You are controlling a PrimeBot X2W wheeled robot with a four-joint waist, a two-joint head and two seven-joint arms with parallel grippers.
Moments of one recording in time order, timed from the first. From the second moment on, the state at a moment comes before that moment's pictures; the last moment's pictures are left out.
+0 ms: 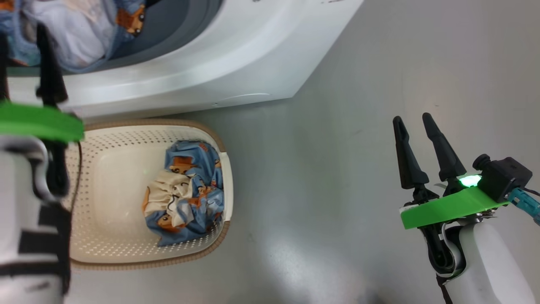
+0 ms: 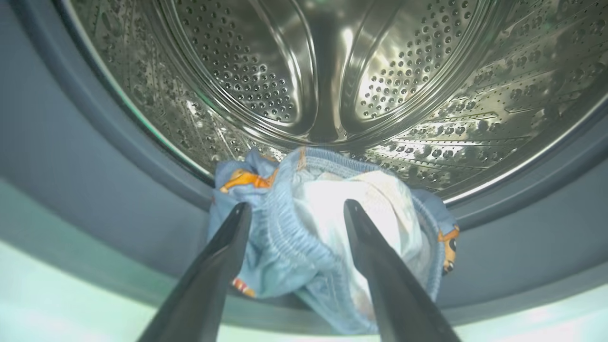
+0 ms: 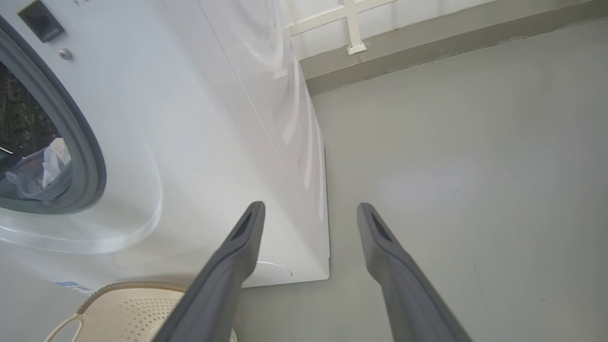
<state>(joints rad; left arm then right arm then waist) -0.79 0.19 0.01 0.54 -0.38 -0.13 -0.26 -0.35 -0.10 0.08 0.19 0.45 0.13 -0.25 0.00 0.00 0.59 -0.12</state>
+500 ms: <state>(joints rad) -0.40 0.13 0.10 0.26 -0.34 -0.13 -0.26 -0.33 -0.13 0.07 0.19 0.45 0.13 -0.25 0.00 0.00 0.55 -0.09</state>
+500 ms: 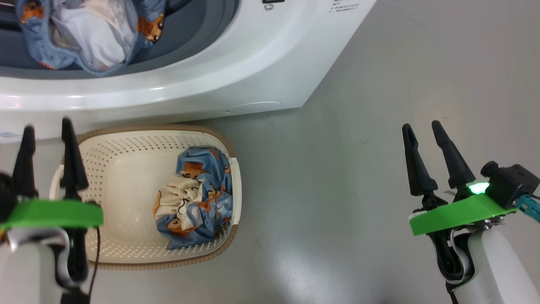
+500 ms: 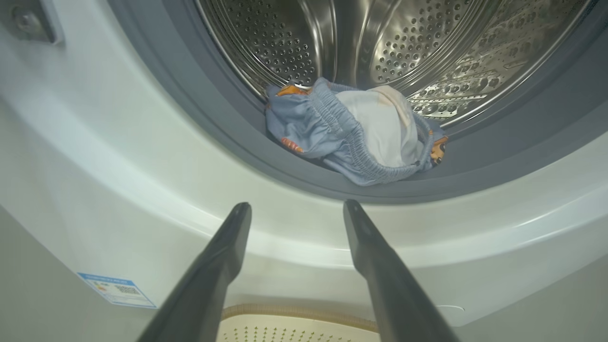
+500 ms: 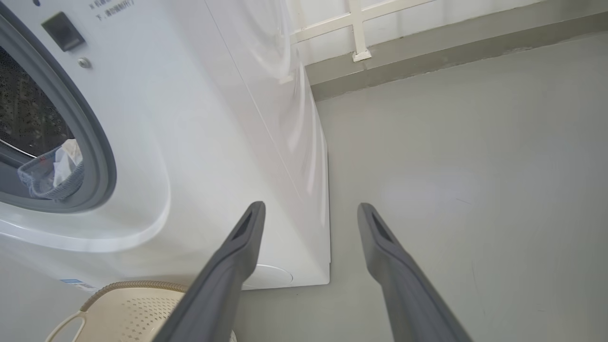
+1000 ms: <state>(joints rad) -0.25 0.09 0.15 0.14 -0.33 -0.13 -0.26 -0.31 -0.13 0.07 0.19 0.45 0.13 -0.25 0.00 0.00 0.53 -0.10</state>
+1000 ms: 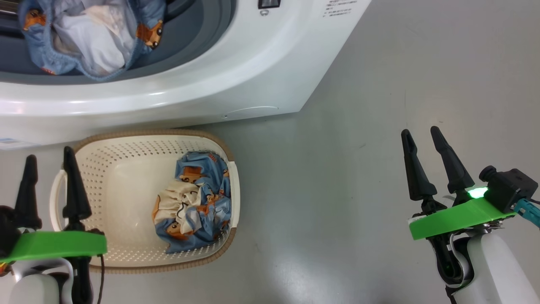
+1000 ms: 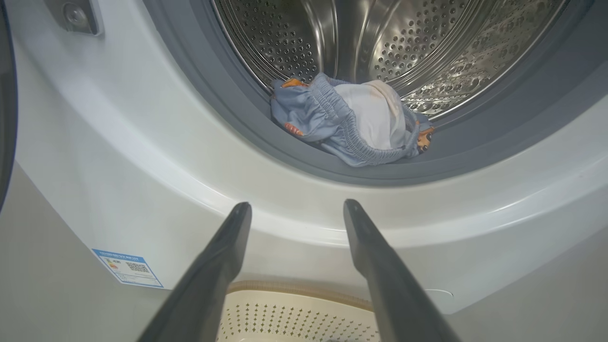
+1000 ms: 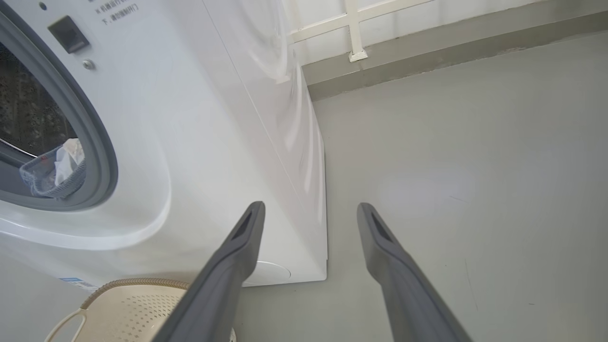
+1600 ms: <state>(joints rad) -0.55 0.17 0.02 0.30 -0.34 -0.13 -0.26 -0.31 -0.13 0.08 0.18 0.45 0.13 -0.25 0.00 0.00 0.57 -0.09</state>
